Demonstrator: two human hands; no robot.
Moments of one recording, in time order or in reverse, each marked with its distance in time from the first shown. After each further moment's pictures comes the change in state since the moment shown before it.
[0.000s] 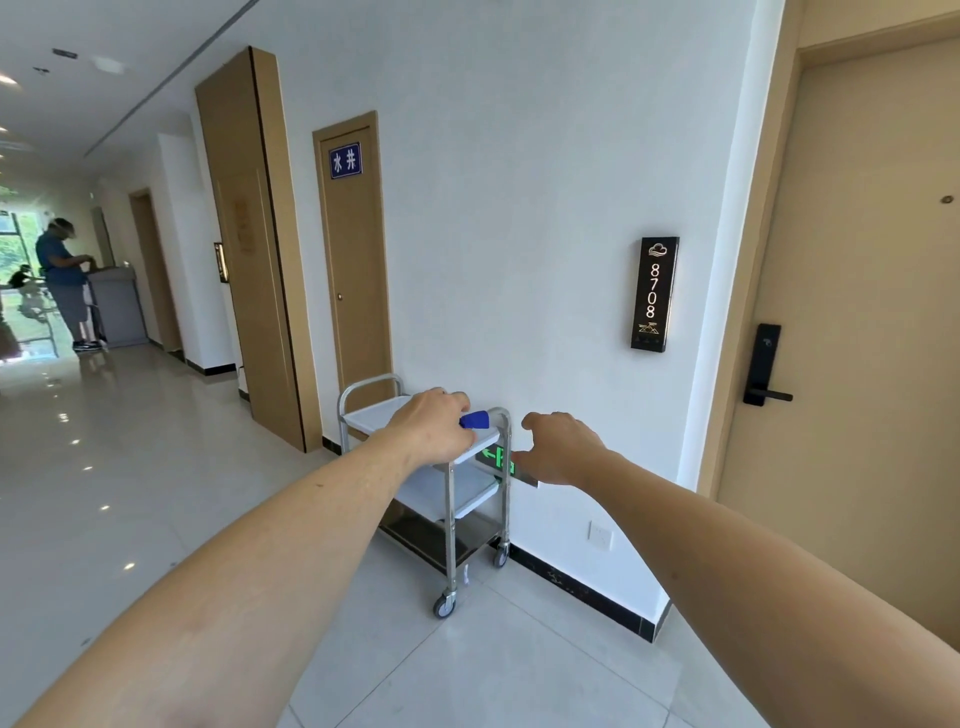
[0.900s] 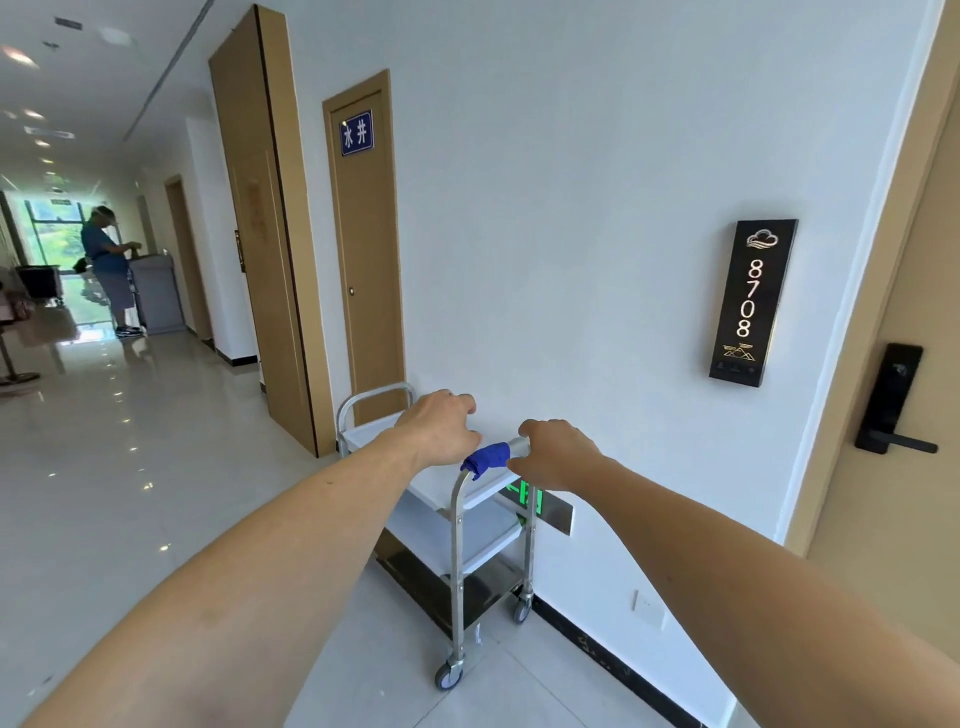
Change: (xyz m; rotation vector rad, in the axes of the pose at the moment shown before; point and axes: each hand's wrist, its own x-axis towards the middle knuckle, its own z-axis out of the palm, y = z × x) left_hand 0.316 -0.077 0.085 0.033 -0.023 -0.100; right_hand 0.338 0.066 0.069 0.057 -0.071 -0.064
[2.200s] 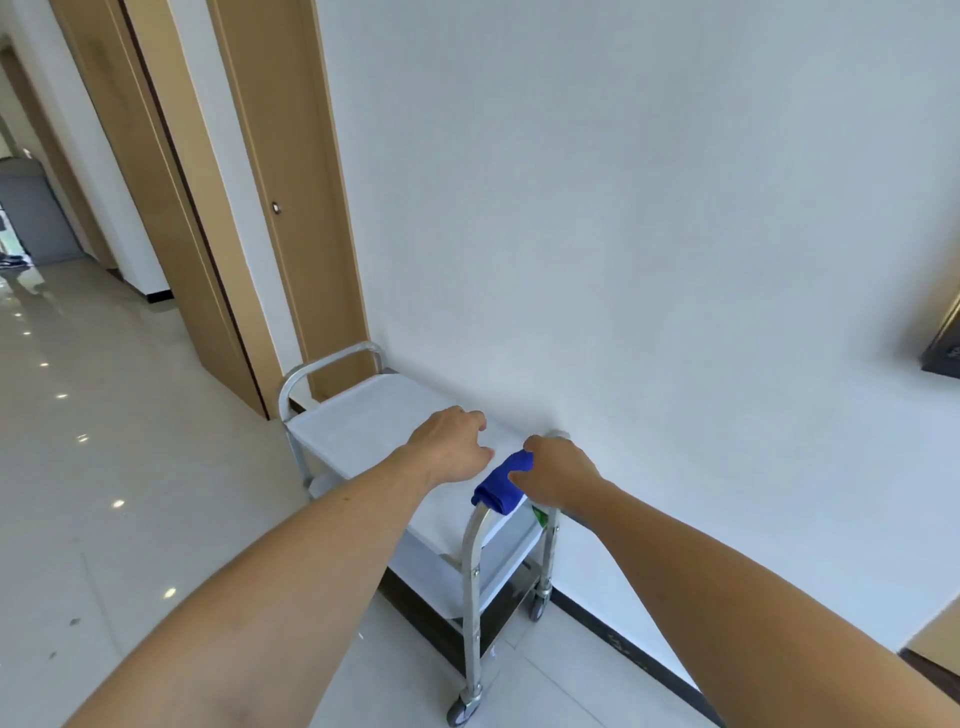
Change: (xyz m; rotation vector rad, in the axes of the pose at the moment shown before) left_hand 0.400 -0.183 0.190 -0.086 -0.273 0.043; right_hand 0.404 0.045 0.177 0.088 -0.174 0.214
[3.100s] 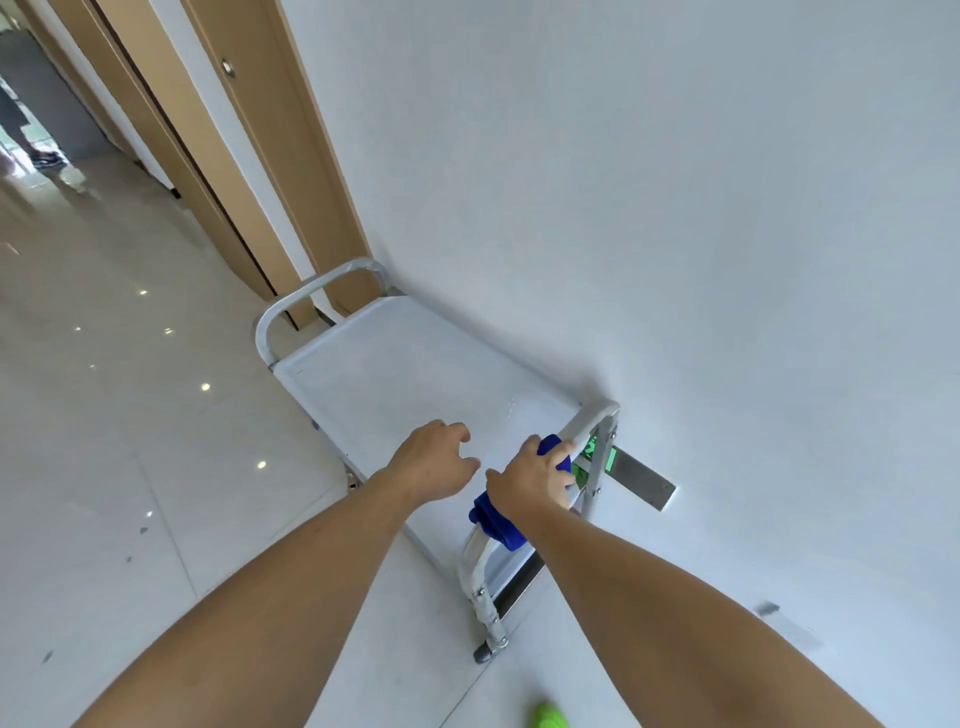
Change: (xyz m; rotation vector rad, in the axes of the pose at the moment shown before) left_hand 0.191 -0.075 0.123 -0.055 -0.228 -0.260; right_hand 0.218 0.034 0.137 0.203 -0.204 0.406
